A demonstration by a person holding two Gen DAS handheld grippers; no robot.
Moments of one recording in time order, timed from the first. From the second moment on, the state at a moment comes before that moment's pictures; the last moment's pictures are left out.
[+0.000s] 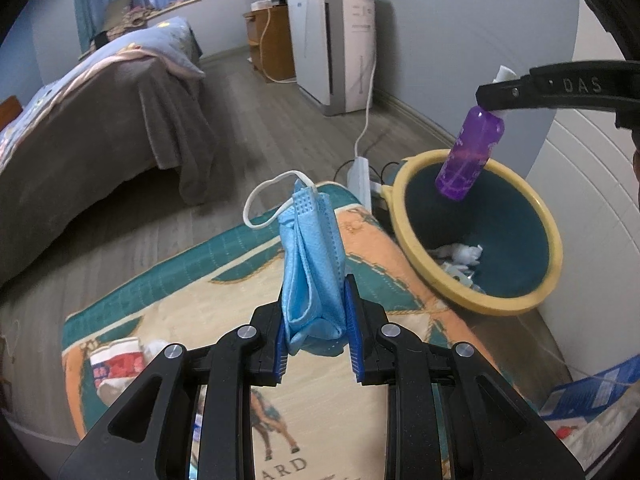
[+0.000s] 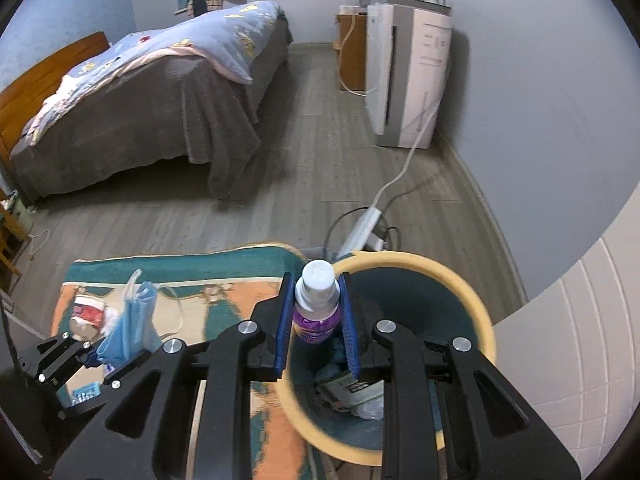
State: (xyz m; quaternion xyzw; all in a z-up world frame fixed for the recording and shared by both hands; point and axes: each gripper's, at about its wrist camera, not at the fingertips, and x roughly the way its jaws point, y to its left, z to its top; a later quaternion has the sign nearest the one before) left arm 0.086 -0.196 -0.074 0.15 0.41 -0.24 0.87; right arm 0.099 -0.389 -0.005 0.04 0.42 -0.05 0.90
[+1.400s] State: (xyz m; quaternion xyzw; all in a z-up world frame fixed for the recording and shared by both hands) left arm 0.091 -0.348 -0.090 0.18 0.40 -0.33 0.84; right arm 0.089 -0.484 -0.056 0.12 0.47 -0.16 0.86
